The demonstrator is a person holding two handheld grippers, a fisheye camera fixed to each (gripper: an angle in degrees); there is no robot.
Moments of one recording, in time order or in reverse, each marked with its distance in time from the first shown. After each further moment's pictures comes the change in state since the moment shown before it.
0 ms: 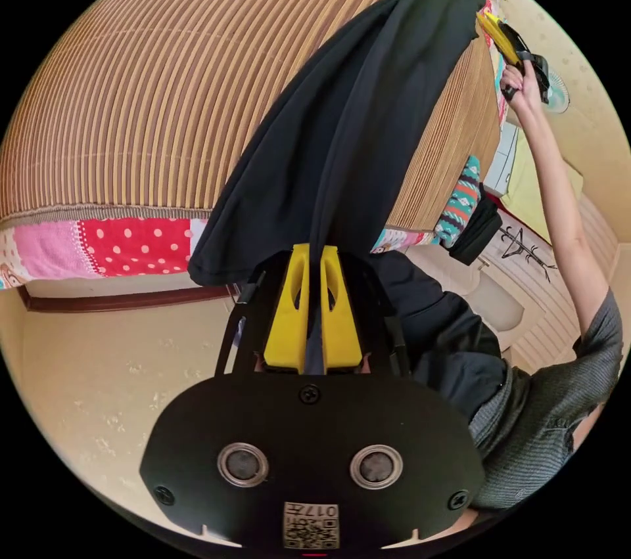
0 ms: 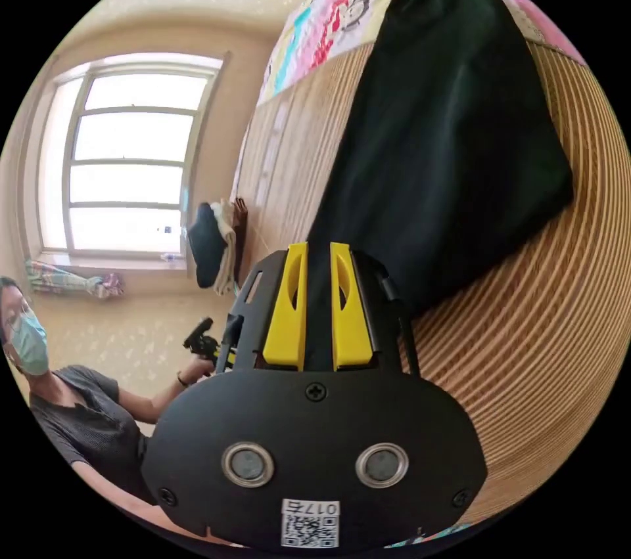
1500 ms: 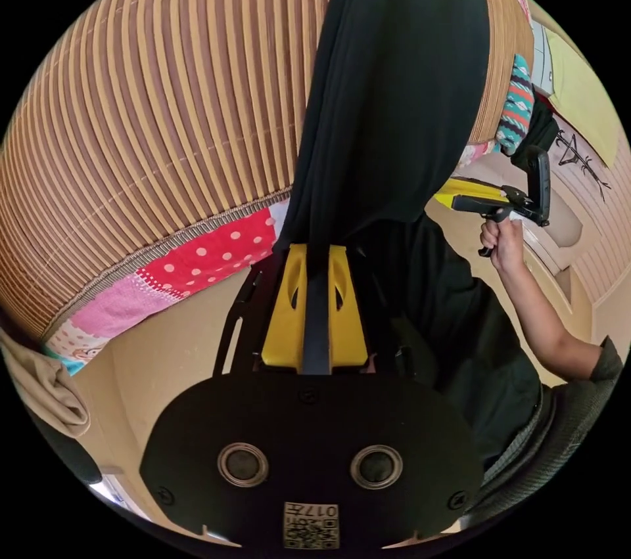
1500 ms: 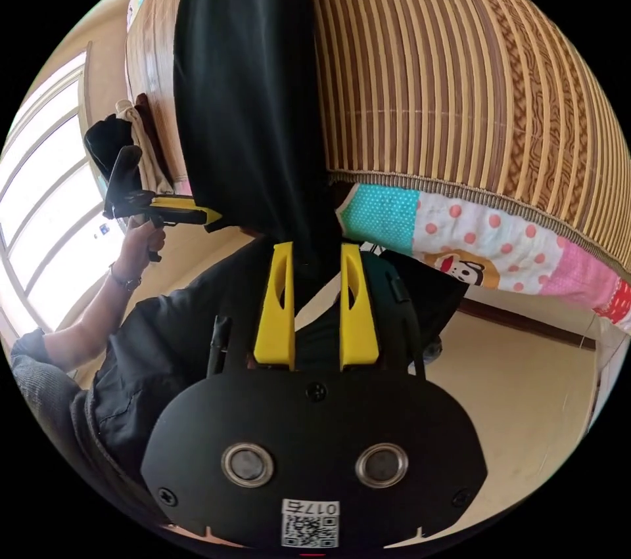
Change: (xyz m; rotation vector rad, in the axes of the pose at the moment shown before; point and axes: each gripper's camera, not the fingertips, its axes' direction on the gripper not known) left arm 0.060 0.089 -0.023 -0.332 -0.218 0.208; right arm -0.022 0.320 0.156 -0.218 0.023 0.554
